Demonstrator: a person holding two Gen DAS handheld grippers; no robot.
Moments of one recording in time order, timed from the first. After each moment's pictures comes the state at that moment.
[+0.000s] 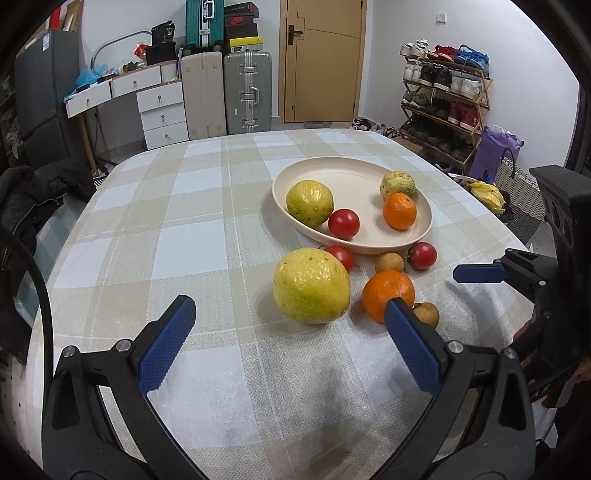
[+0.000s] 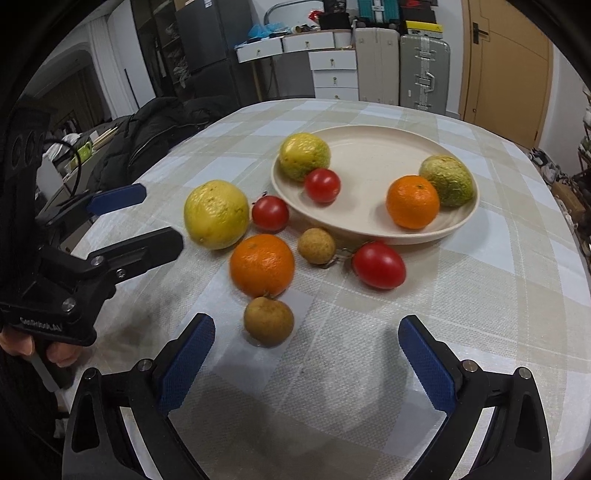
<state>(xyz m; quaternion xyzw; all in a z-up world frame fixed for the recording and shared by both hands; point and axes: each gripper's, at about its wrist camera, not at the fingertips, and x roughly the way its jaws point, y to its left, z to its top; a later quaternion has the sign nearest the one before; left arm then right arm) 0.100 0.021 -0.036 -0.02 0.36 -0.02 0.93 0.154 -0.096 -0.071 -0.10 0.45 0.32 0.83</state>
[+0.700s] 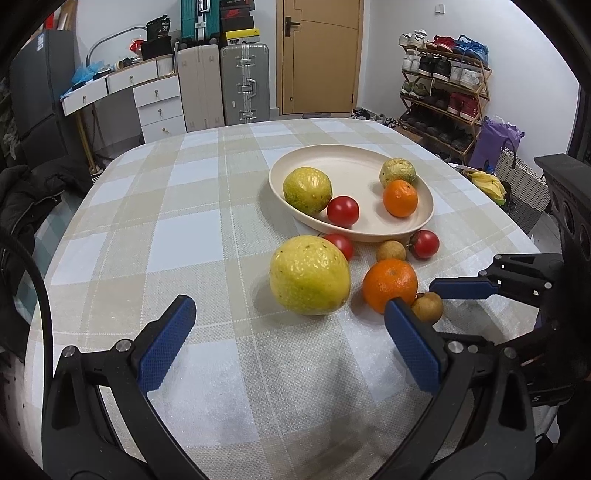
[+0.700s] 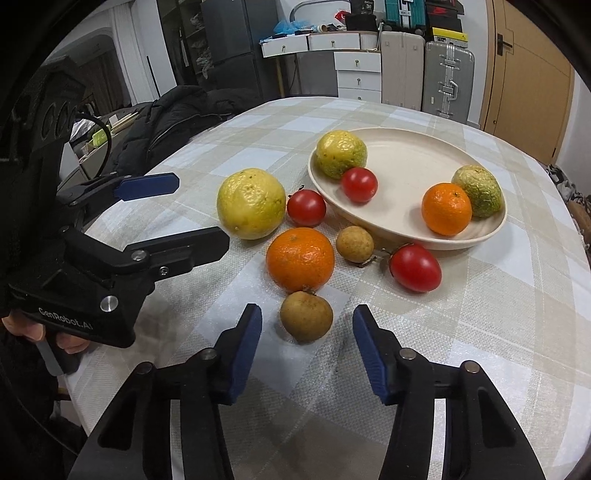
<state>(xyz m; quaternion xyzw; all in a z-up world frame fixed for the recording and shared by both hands) 0.104 0.018 -0.043 -0.01 0.38 -0.02 0.93 0.143 -0.082 -0.072 -0.12 0.44 0.35 0.82</state>
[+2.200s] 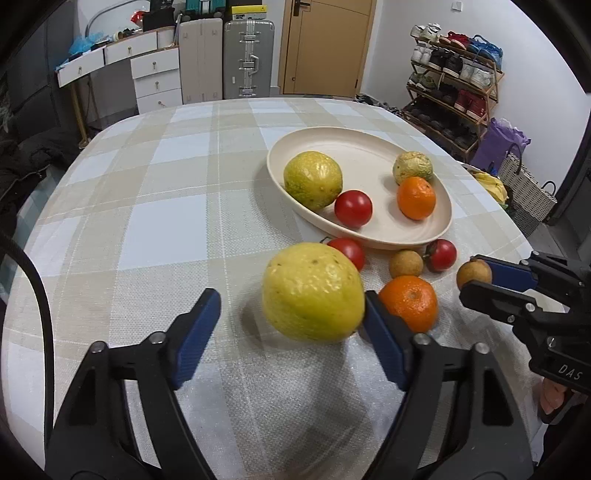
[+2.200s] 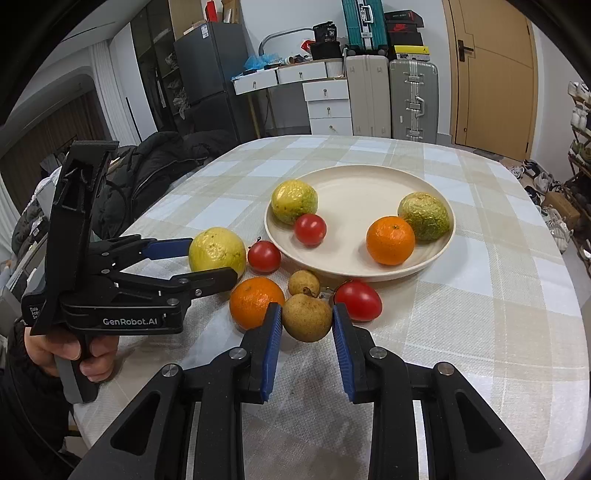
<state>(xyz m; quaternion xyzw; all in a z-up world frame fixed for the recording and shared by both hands) 0.146 0.024 -0.063 -0.05 0.42 -0.03 0.91 0.154 -0.115 -0.046 -0.06 0.40 0.32 0.86</state>
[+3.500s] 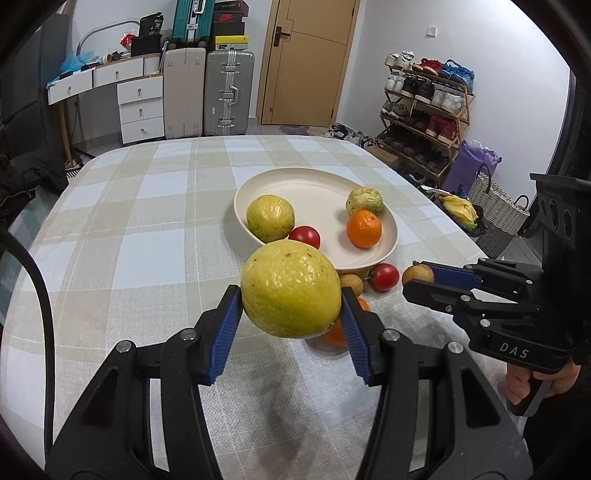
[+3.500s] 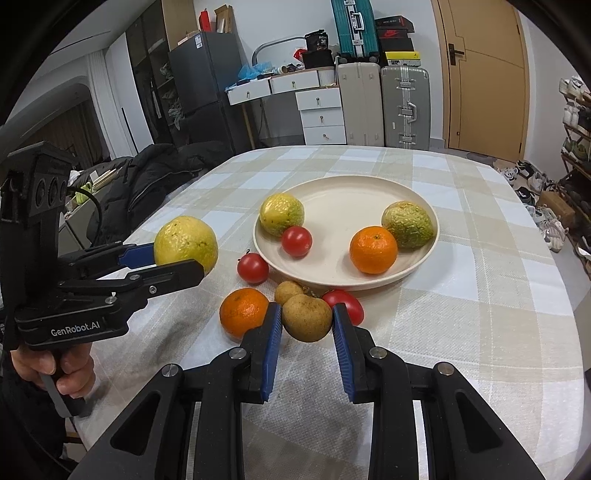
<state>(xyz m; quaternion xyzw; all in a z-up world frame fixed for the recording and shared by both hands) 0.109 0.010 -0.024 -0.06 0.35 -0.07 0.93 0.158 -0.127 -0.041 -0.04 0.38 0.31 0.87</state>
